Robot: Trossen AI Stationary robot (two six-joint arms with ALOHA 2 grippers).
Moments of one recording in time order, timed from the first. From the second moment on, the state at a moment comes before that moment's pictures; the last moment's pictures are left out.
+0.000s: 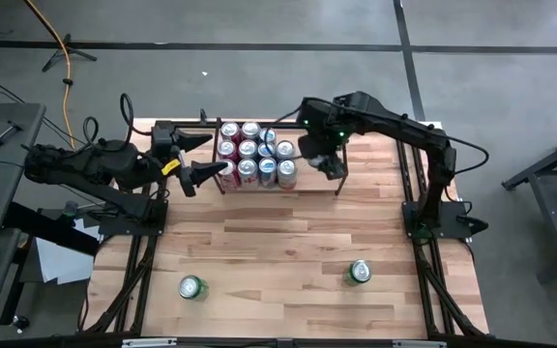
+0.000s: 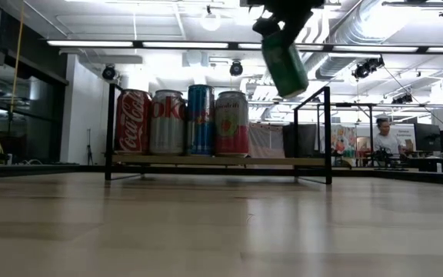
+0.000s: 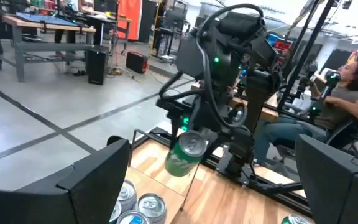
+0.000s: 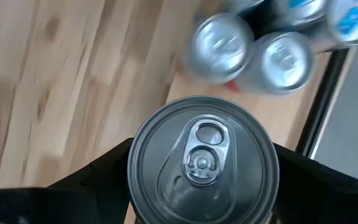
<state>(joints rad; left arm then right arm) -0.25 0.84 1.09 -0.29 -0.69 -0.29 -0.28 1.85 2.09 -1.52 -0.05 -0.60</state>
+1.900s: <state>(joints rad) -0.25 0.92 1.09 -0.29 -0.74 -0.37 -0.28 1.47 1.32 -0.82 -0.25 -0.67</state>
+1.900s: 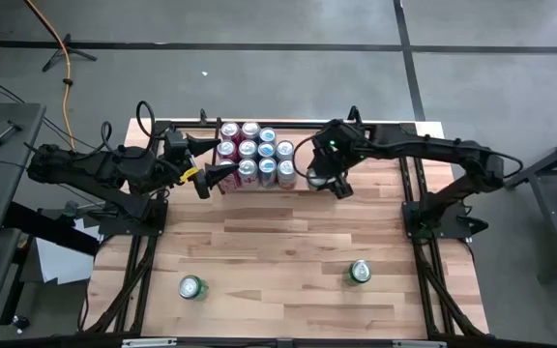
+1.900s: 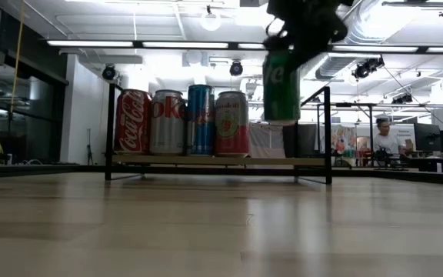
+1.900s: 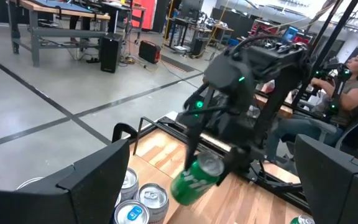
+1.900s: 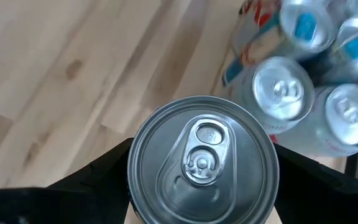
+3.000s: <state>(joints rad) -0.24 0.92 1.09 -0.29 -0.72 -0.36 -0.36 1.67 1.33 -0.74 -0.24 -0.70</state>
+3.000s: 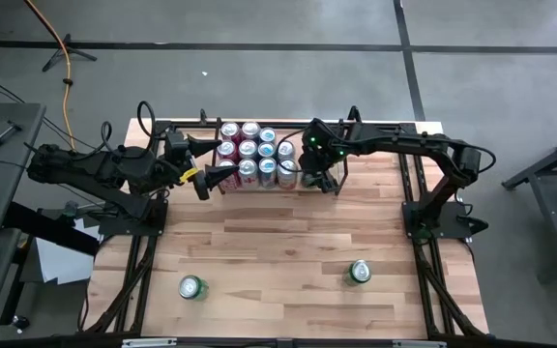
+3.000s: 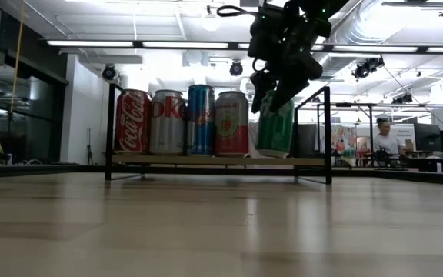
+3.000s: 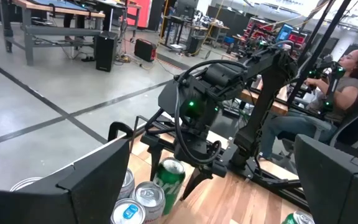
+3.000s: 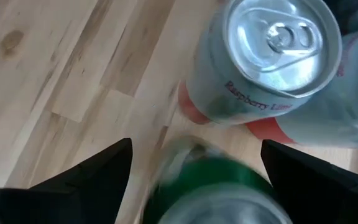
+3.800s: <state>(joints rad) -0.25 0.92 1.09 -0.29 -0.72 -0.36 -0.36 1.67 1.67 -1.01 -0.15 -0.32</state>
